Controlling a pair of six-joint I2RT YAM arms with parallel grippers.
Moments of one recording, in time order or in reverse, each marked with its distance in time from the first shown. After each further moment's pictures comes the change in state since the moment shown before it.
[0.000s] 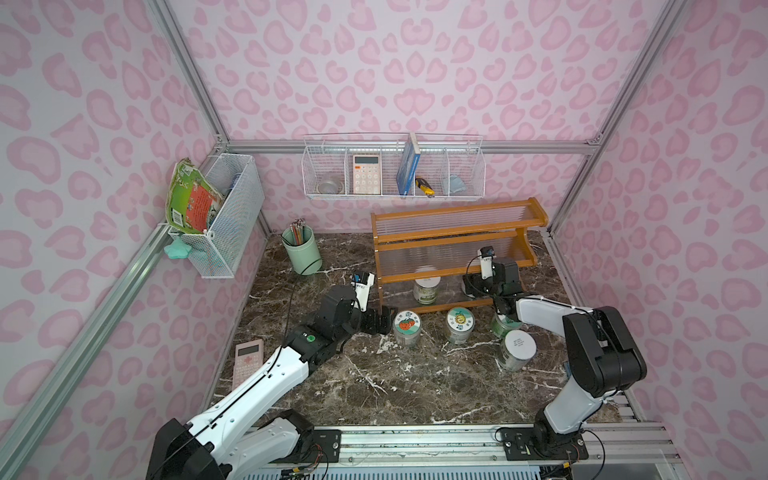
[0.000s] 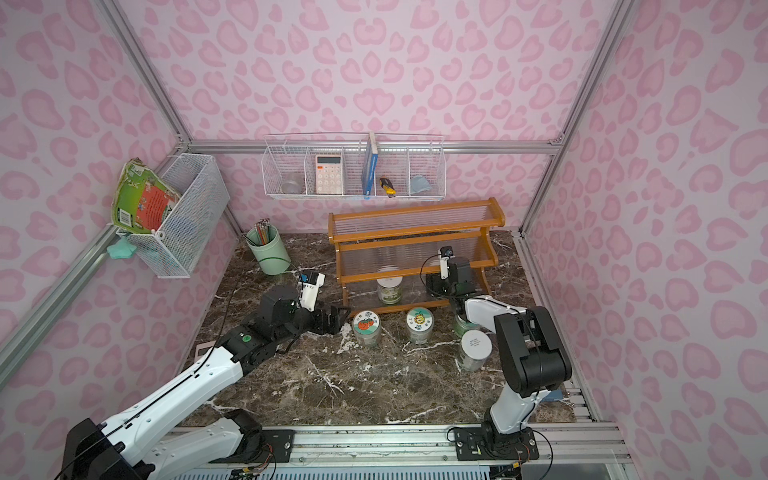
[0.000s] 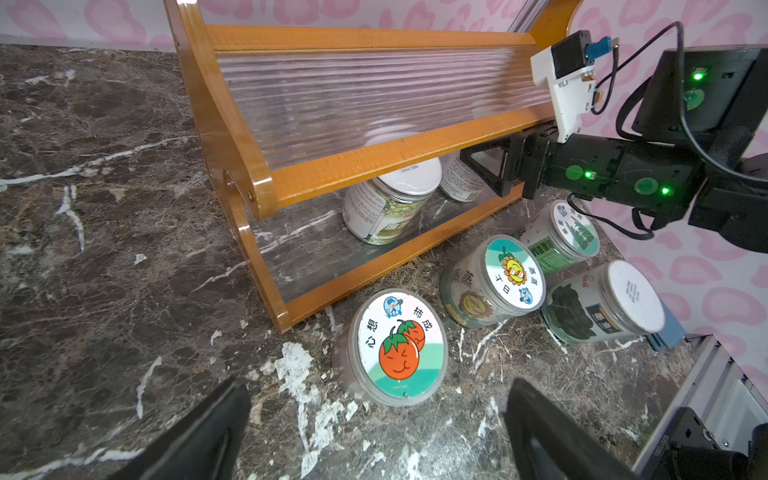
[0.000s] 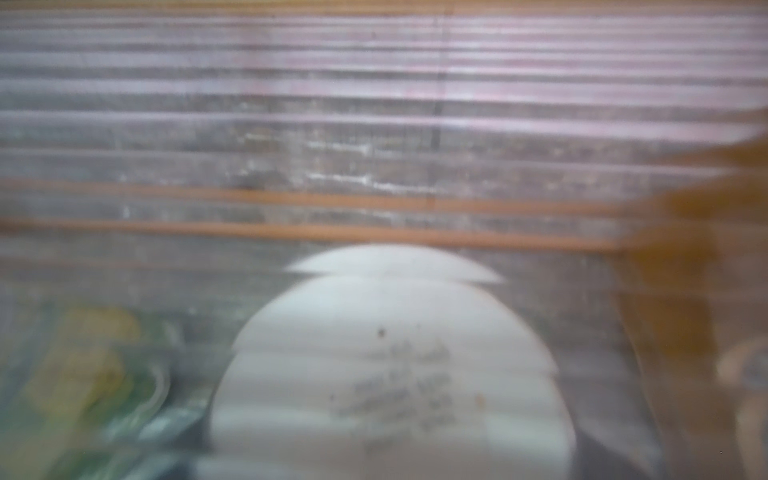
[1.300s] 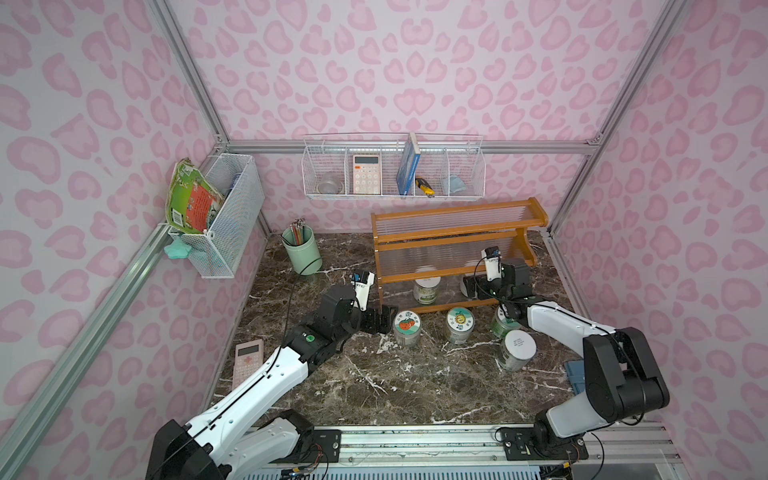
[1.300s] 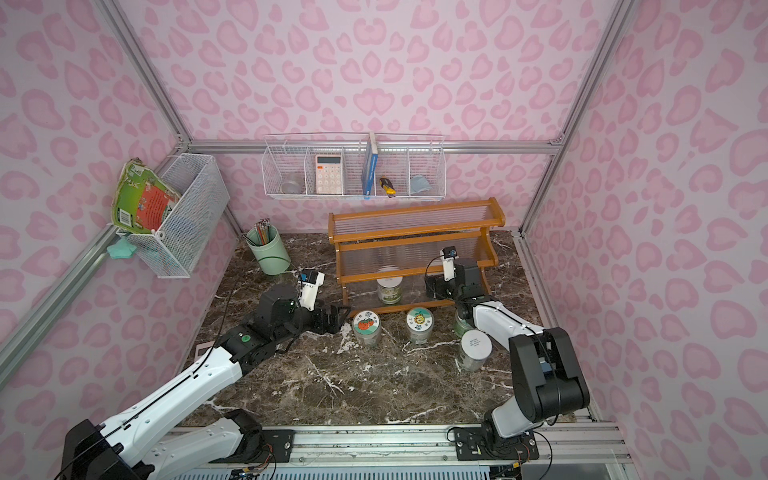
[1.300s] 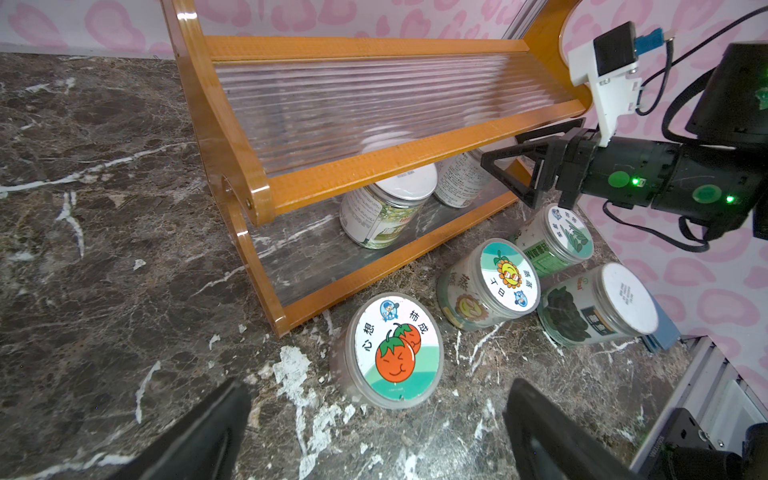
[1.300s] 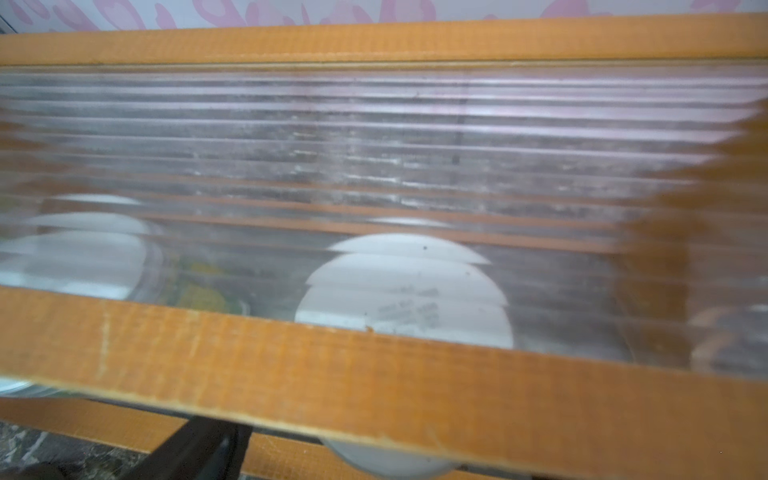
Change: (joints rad) left arm -0.003 -0.003 0.007 0.000 0.002 0.000; right arm 0.001 -0.144 -0.047 -0.080 -0.075 -0.008
